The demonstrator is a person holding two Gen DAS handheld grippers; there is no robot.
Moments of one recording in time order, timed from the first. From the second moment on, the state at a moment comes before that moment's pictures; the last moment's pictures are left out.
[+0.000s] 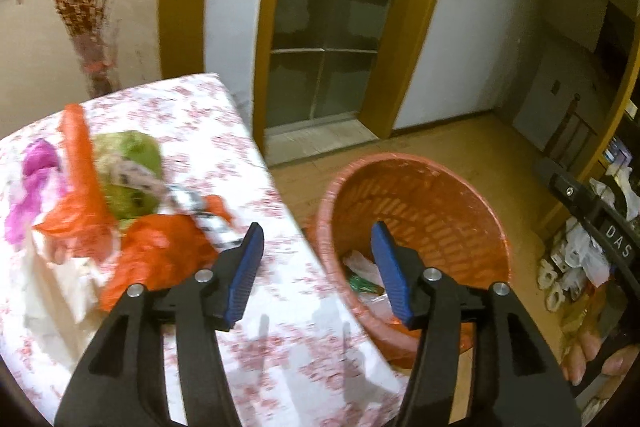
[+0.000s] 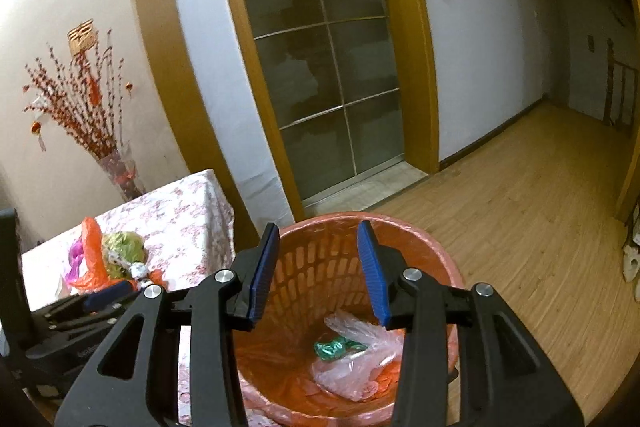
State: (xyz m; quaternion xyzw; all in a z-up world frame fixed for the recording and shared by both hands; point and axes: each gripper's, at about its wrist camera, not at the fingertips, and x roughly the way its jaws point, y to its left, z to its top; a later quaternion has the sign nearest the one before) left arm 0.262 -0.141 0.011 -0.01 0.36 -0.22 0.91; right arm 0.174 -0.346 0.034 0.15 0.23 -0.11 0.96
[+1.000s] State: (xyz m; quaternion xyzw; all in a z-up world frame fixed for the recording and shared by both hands) left arm 0.257 0.029 -0.014 -0.02 0.35 -0.02 0.94; right arm 0.209 -0.206 -0.002 0.09 0.32 0.03 0.94
